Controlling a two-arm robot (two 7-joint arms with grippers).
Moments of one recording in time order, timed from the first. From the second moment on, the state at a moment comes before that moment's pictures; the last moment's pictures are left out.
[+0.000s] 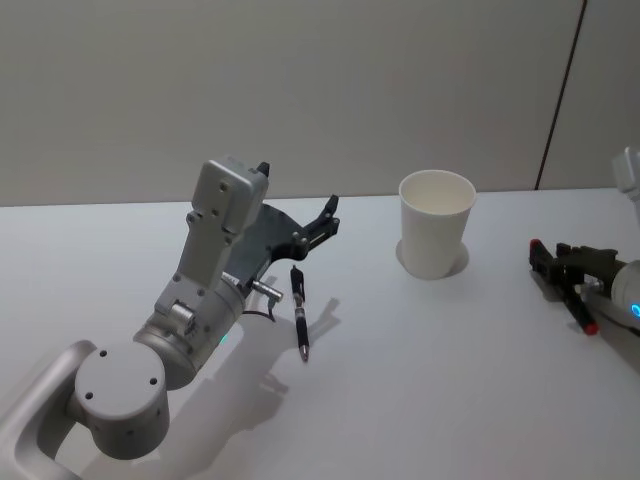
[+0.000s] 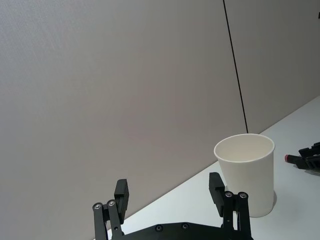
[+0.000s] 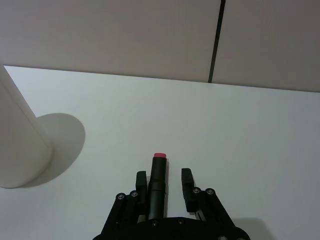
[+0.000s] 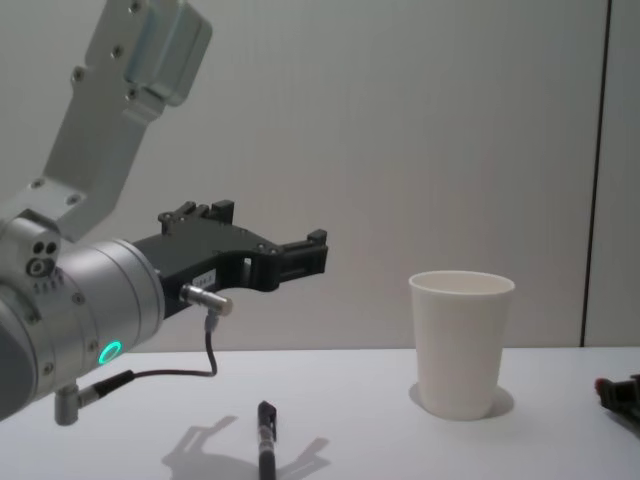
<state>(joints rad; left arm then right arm) -0.24 0.38 0.45 -1.63 -0.20 0.01 -0.01 0.42 0.30 -0.19 -1.19 0.28 0.49 0.27</state>
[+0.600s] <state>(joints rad) -0.24 0.38 0.45 -1.63 -0.20 0.01 -0.01 0.42 0.30 -0.19 -1.19 0.28 0.49 0.27</state>
